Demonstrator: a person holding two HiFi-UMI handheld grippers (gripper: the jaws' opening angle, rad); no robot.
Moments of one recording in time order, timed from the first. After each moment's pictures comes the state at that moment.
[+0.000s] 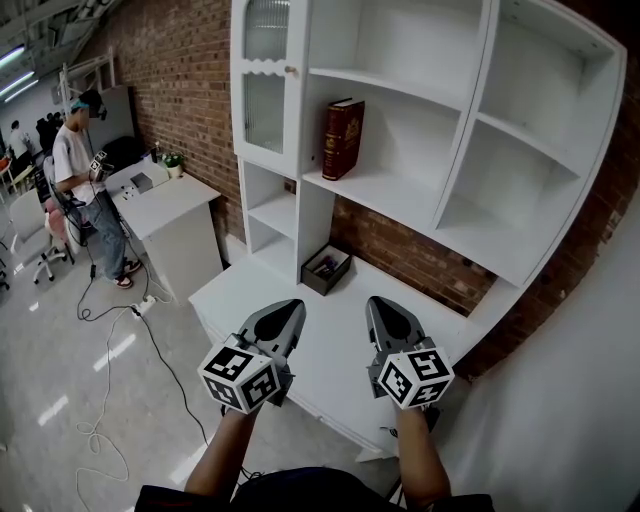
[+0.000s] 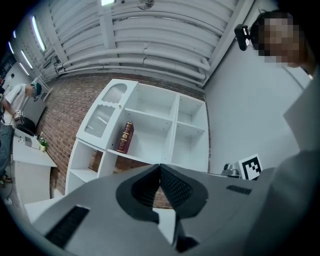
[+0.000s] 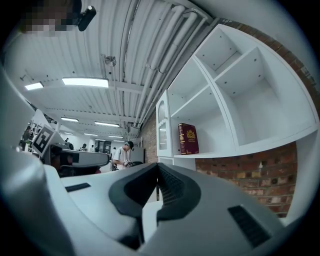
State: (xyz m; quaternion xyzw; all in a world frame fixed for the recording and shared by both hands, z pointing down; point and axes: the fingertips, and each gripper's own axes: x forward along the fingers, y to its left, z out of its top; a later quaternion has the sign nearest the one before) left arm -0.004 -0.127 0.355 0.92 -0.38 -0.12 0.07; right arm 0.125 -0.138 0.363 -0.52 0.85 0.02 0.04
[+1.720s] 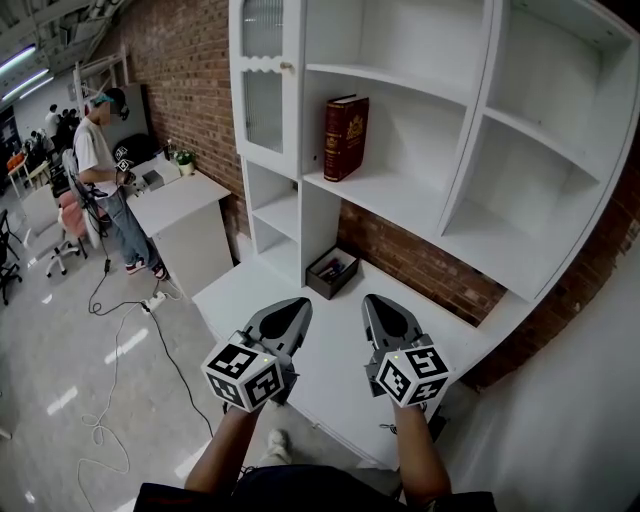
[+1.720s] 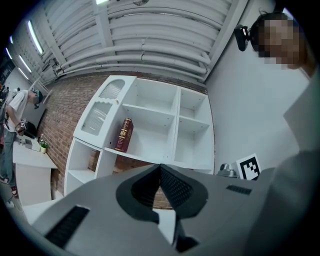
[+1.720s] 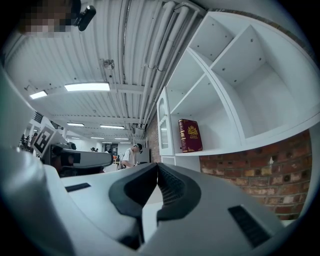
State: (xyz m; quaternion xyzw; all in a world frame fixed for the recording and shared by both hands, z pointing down) left arm 0.033 -0.157 0.358 0.91 -0.39 -0.11 0.06; right arm 0.141 -0.178 0.371 -0.48 0.87 0.00 0.05
